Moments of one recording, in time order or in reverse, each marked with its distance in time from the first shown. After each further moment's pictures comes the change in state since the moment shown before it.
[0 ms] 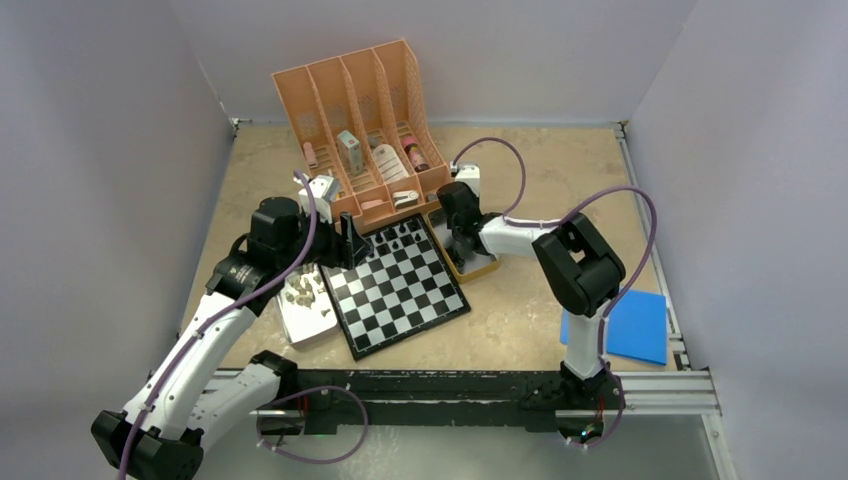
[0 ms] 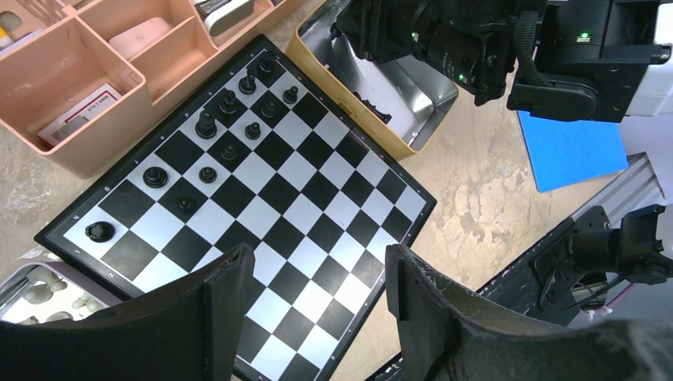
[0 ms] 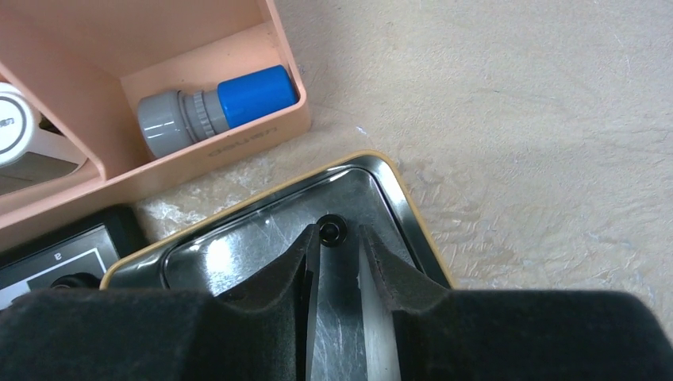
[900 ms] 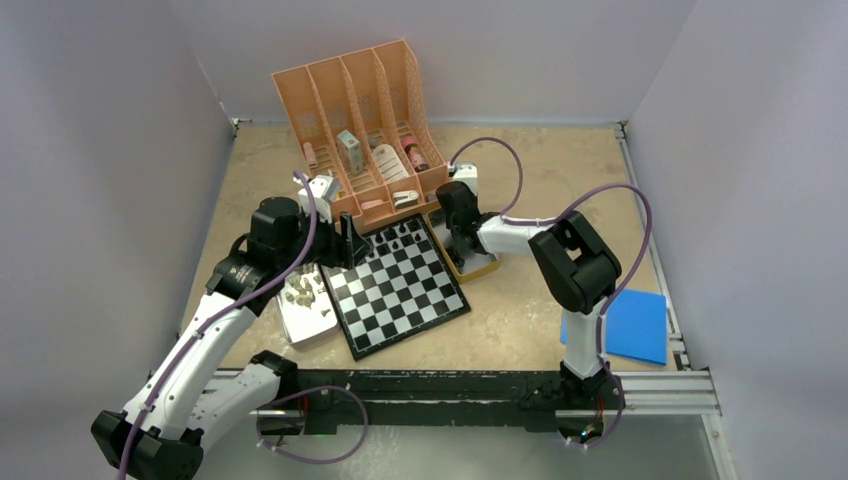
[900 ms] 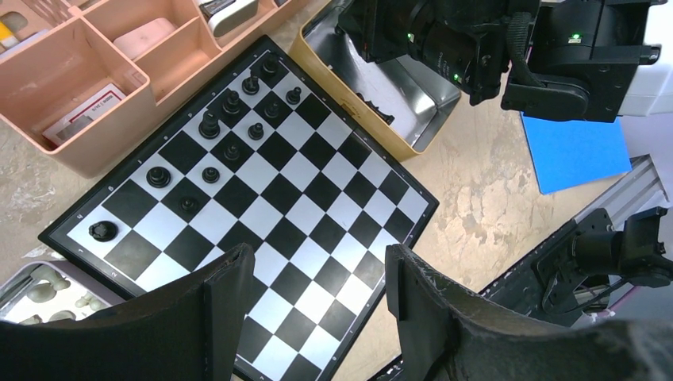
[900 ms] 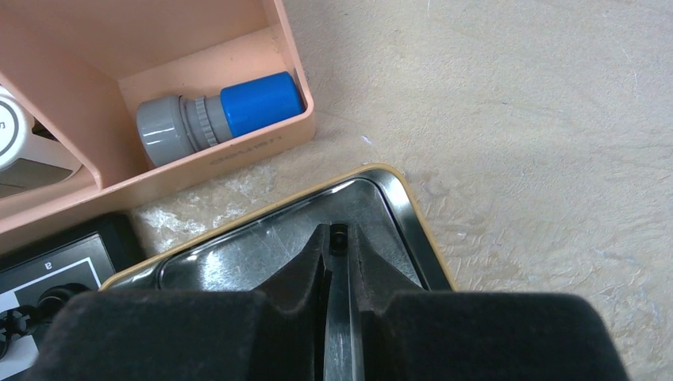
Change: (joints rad) left arm 0.000 0.000 0.000 0.000 -0.007 0.000; right arm -0.007 0.034 0.019 0.018 -0.004 -0.035
